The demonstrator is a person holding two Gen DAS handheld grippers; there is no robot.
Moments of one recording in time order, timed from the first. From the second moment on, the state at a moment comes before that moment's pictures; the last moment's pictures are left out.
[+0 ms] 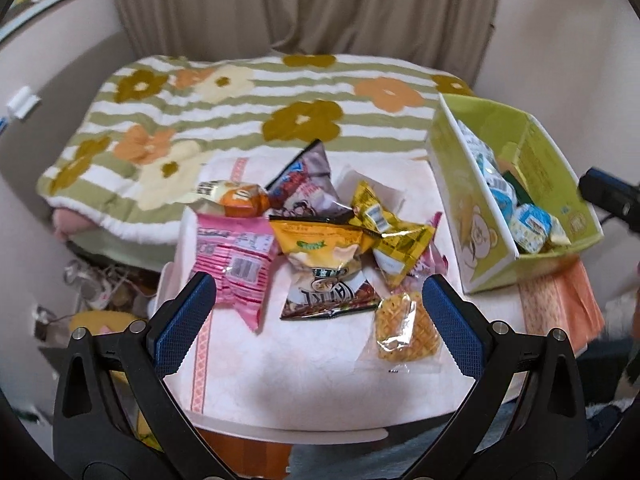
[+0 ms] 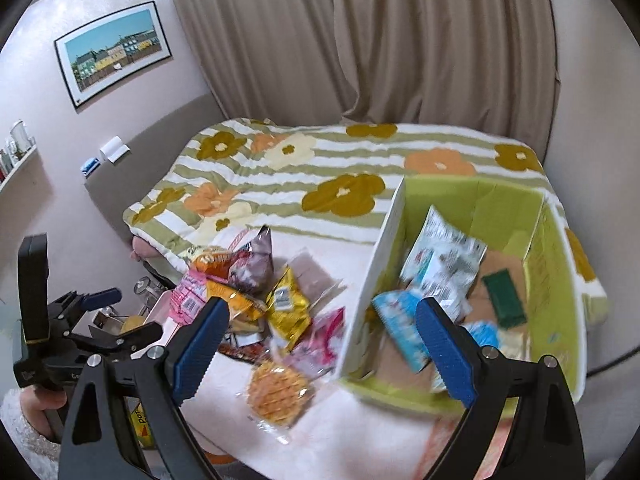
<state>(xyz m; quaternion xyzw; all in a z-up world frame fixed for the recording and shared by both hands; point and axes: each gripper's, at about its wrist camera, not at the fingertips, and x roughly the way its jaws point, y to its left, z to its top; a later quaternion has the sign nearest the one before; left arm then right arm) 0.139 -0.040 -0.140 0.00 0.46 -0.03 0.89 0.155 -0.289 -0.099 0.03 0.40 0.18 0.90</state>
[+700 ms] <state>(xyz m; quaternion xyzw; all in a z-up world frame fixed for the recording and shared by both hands) 0.214 -0.023 -0.244 -0.01 0.54 -0.18 0.83 0.120 -0.190 -0.257 0.08 0.52 0.02 0.85</state>
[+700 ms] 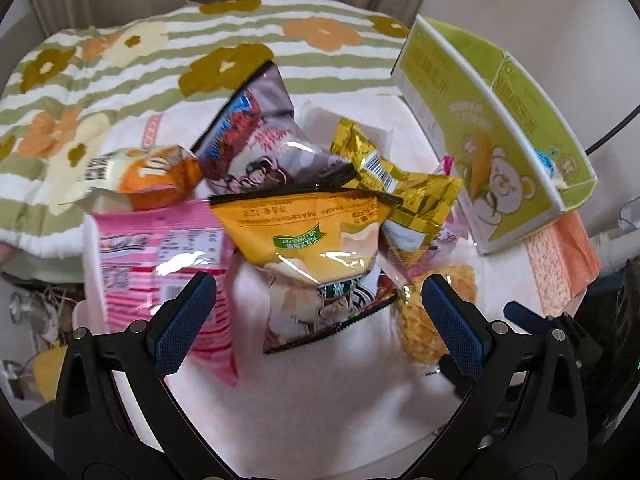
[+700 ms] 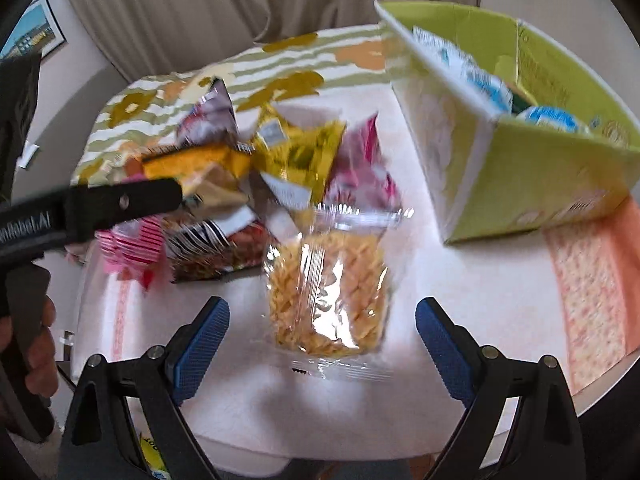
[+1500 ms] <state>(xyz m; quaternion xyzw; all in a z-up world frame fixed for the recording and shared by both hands) 0.231 -0.035 -0.282 0.00 0.56 -0.18 0.81 0.142 -0.183 -0.285 0.09 0.52 -0.01 0.85</state>
